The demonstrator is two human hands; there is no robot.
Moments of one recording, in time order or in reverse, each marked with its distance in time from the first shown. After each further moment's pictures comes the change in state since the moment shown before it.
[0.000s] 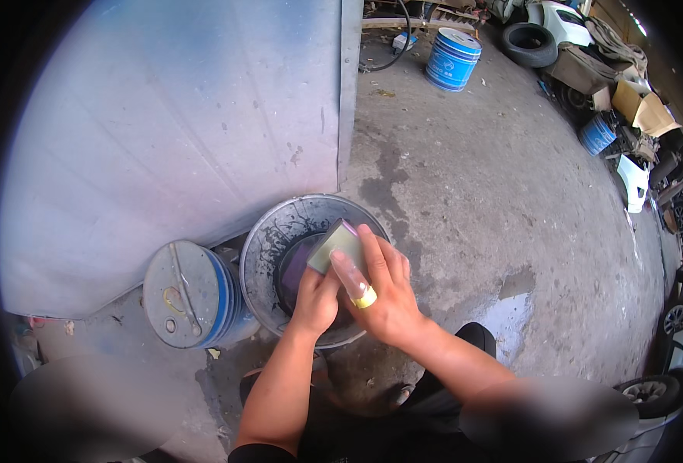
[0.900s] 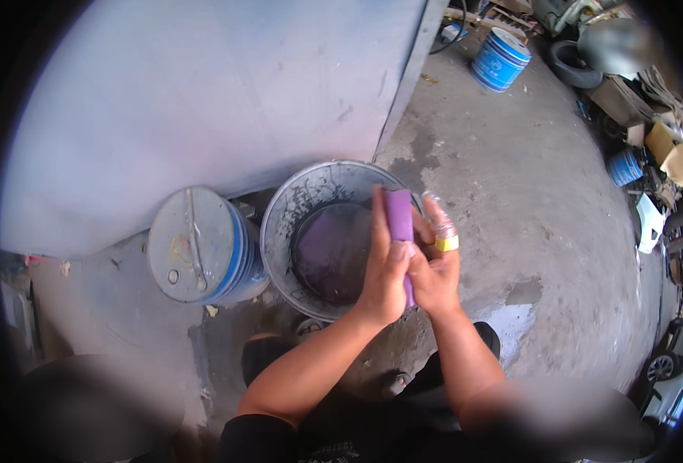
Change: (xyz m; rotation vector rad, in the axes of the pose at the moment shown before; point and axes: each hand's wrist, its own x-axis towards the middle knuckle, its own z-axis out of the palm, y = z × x) left_hand -0.002 -0.011 0.050 -0.065 0.028 0.279; right_hand -0.009 0.007 0.020 1.345 0.144 0.581
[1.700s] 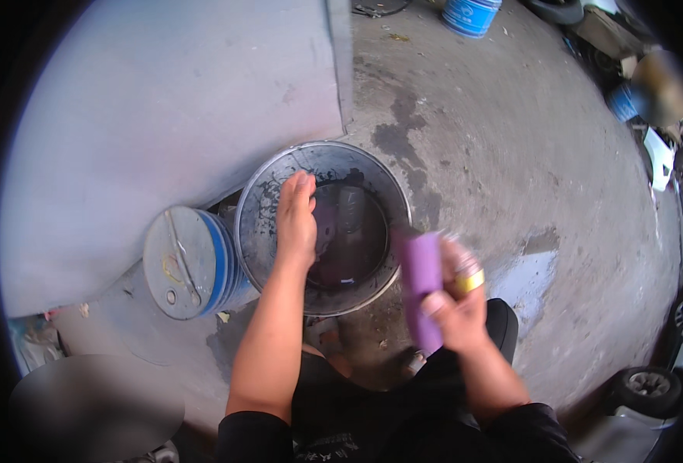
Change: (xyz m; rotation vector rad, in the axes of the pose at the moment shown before) left_hand 0.050 -0.036 -0.081 0.407 0.406 -0.398; right_hand -0.086 -0.039 -0.053 -0.031 0.129 0.149
